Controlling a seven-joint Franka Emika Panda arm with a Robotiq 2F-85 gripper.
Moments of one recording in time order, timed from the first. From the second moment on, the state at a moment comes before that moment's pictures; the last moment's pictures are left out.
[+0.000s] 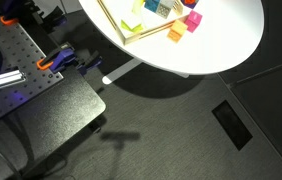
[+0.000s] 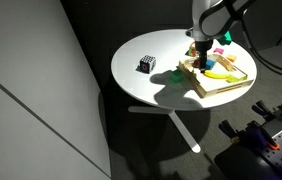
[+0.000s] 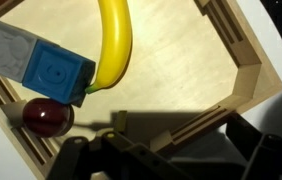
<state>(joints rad) 0.03 0.43 0.08 -2.09 -0.27 2.34 -0.47</state>
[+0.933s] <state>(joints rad) -0.03 0.23 0.06 -2.28 -0.14 2.24 -0.42</state>
